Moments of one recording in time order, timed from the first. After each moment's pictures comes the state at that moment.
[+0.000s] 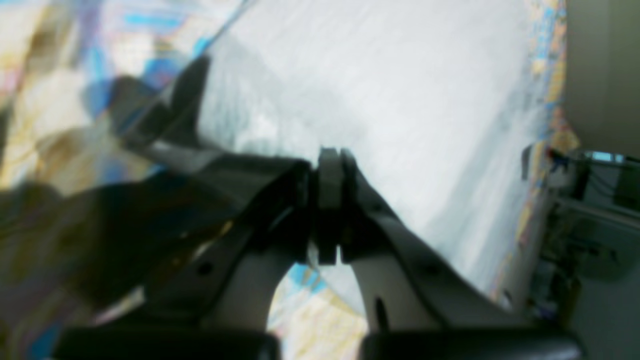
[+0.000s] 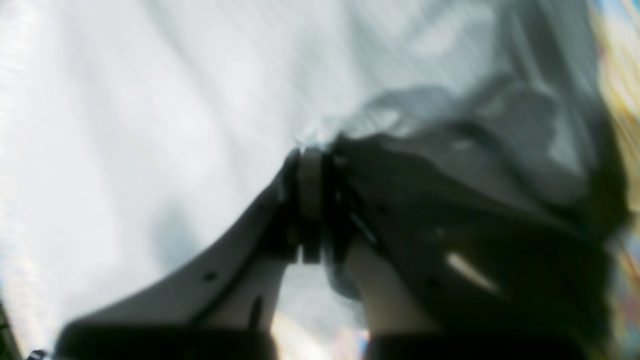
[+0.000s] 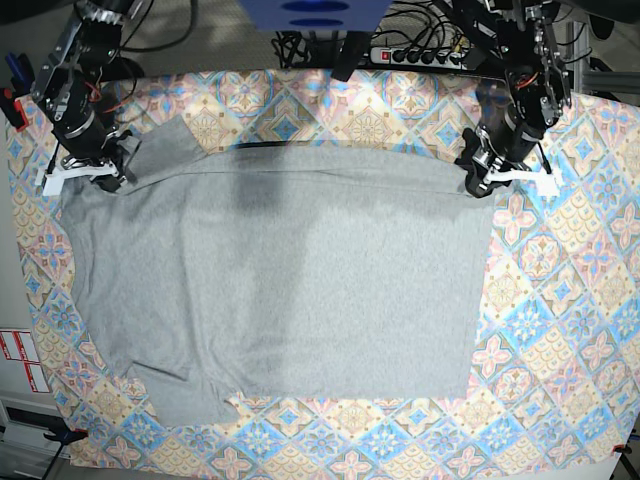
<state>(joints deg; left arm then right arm) 17.4 -7.3 -22.3 90.0 -59.4 1.1 40.0 -15.6 6.6 36.4 91.5 42.2 7.3 -47.2</state>
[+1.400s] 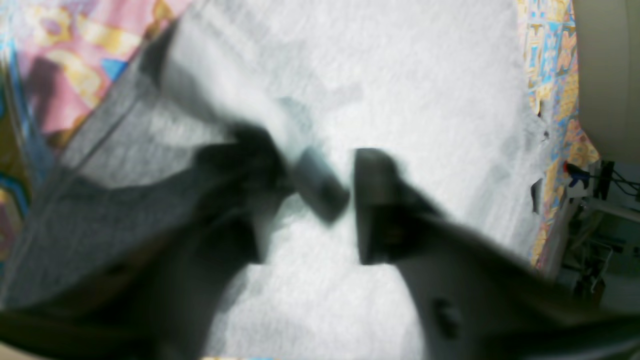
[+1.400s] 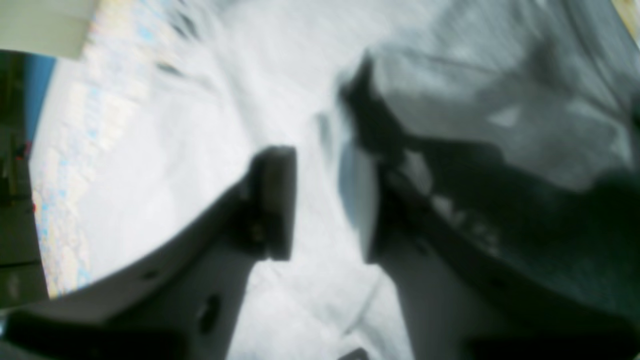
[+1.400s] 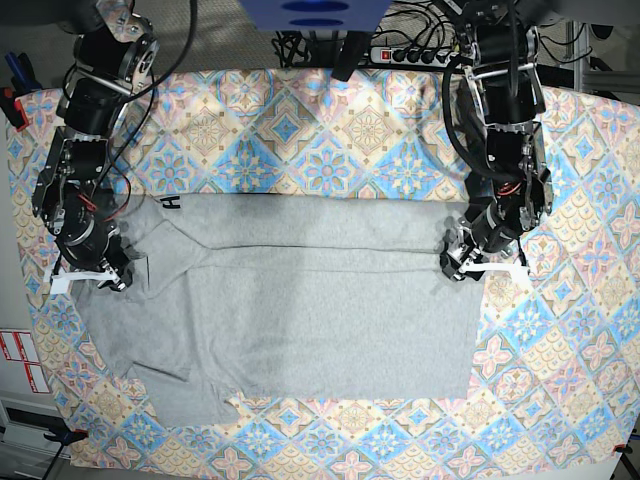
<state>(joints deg) -8.4 -7.6 -17.3 63.9 -47.5 1.3 39.5 11.4 14.0 27.0 63.6 41.5 6.9 -42.9</state>
